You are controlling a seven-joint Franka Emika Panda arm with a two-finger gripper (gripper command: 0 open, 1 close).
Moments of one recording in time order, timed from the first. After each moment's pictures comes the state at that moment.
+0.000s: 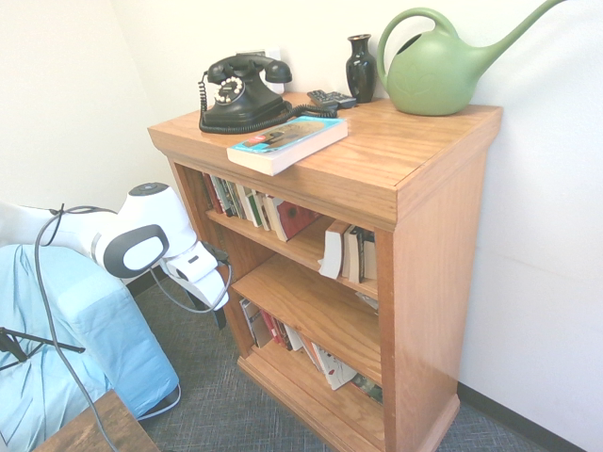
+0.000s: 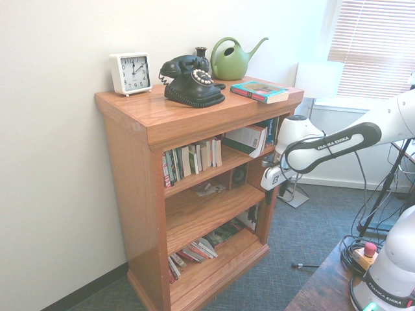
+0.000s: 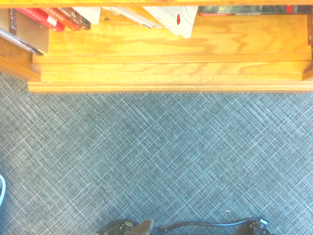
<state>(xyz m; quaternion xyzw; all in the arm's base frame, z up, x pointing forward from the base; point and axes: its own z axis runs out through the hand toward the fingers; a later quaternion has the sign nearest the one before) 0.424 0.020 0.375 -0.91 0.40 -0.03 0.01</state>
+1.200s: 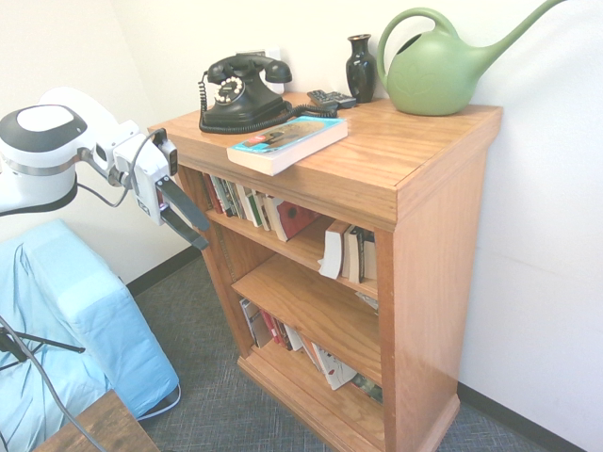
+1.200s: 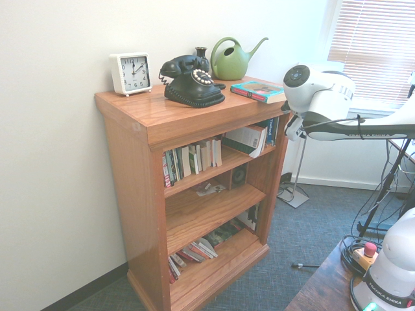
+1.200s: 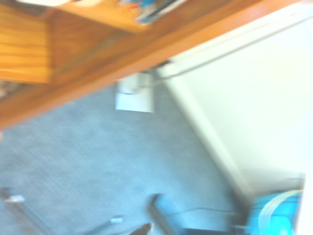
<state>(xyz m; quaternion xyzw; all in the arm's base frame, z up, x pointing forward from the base) 0.402 0.020 0.614 -0.80 0.38 -0.25 -0.38</state>
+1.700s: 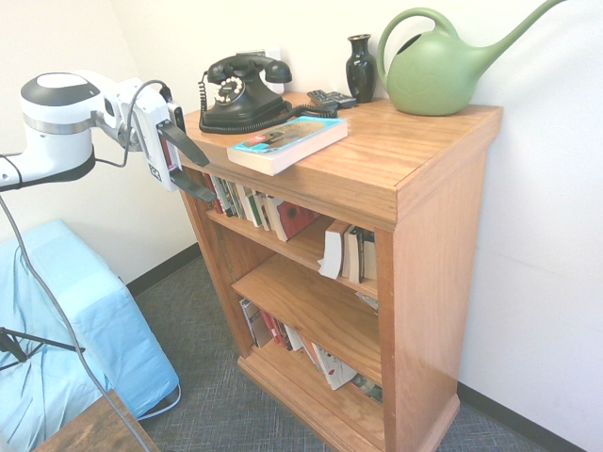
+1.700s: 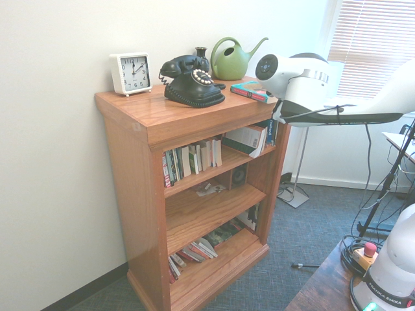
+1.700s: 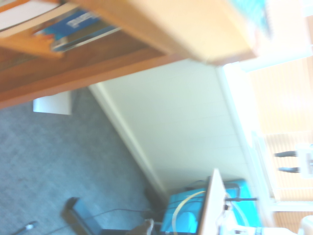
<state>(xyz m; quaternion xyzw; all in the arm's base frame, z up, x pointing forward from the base) 0.462 0.046 0.645 -0.75 0.36 -0.27 -0.48</state>
